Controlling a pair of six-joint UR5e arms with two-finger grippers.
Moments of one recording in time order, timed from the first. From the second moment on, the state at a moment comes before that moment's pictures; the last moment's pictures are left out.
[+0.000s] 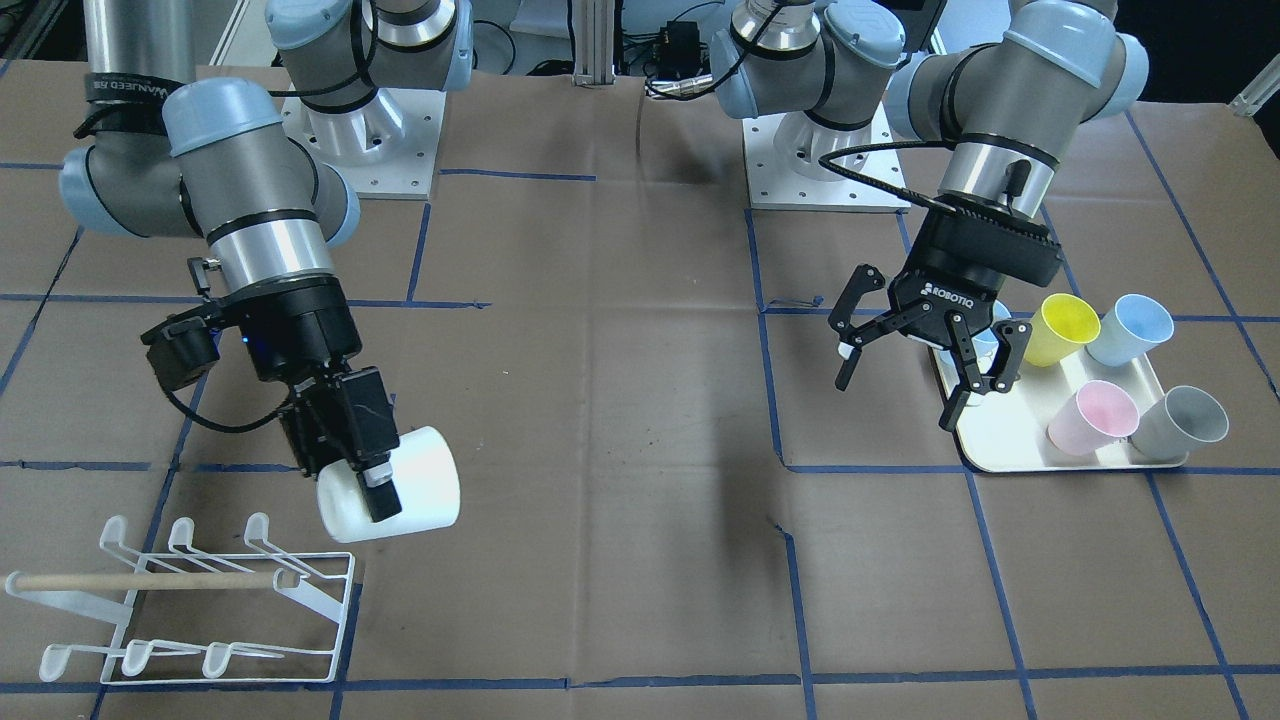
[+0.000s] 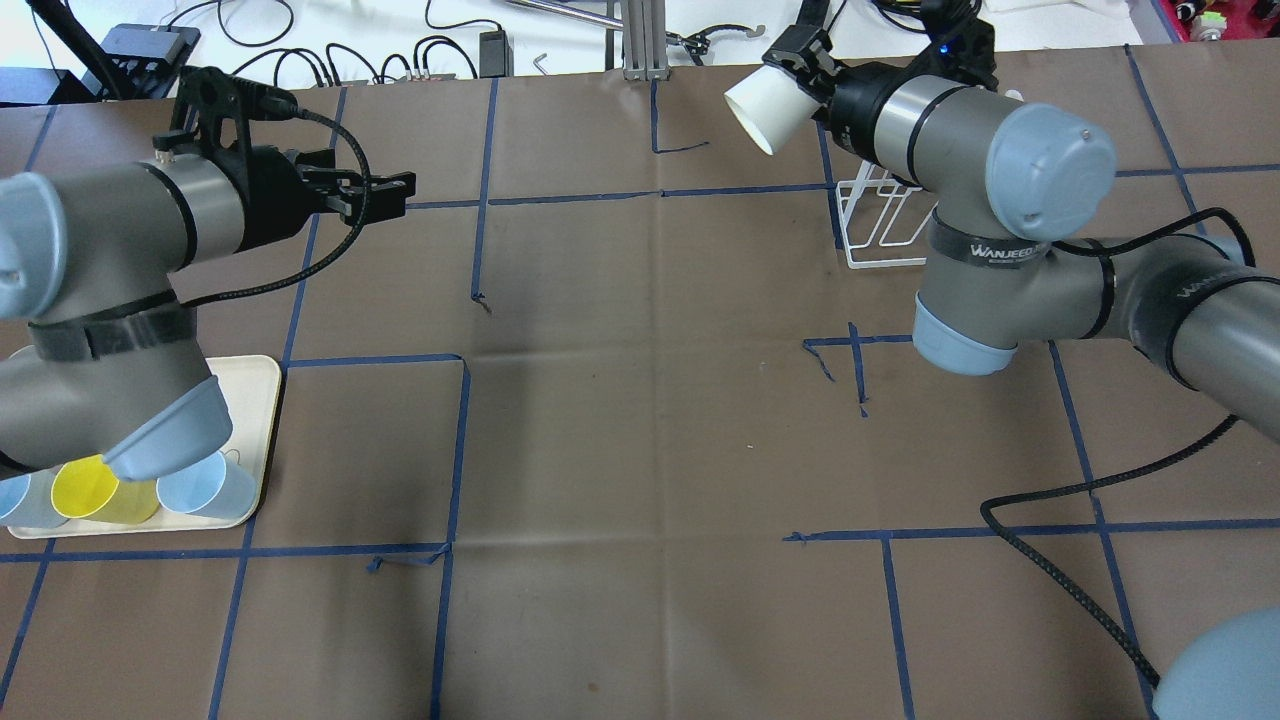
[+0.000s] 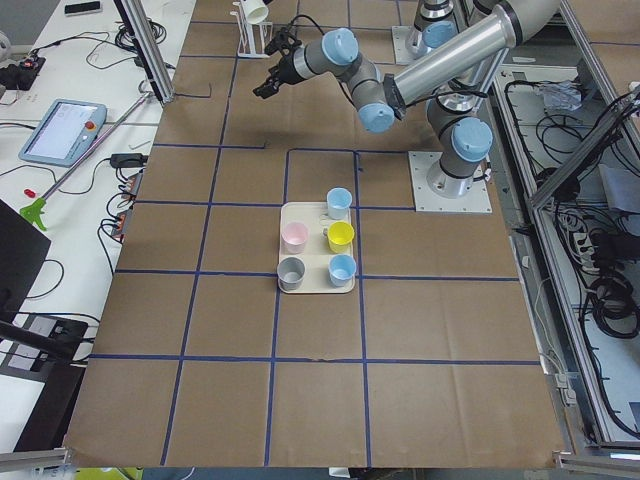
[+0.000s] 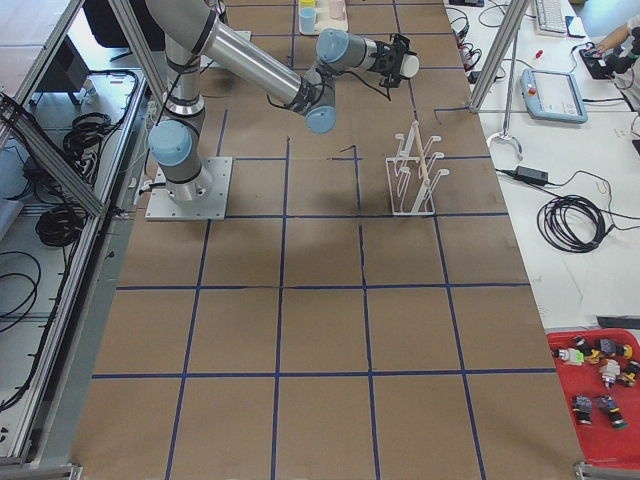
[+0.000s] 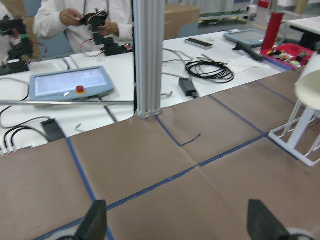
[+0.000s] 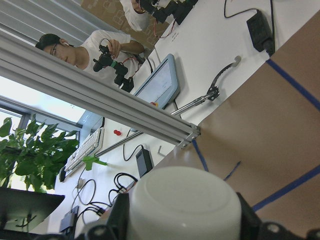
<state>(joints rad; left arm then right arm) -1.36 -1.56 -2.05 -0.44 1.16 0.37 1.53 -1.28 1.95 -3.29 -1.23 0.75</state>
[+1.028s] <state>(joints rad) -1.52 -1.55 -1.64 -1.48 1.56 -0.04 1.44 -1.06 1.84 -3.61 -1.42 0.02</state>
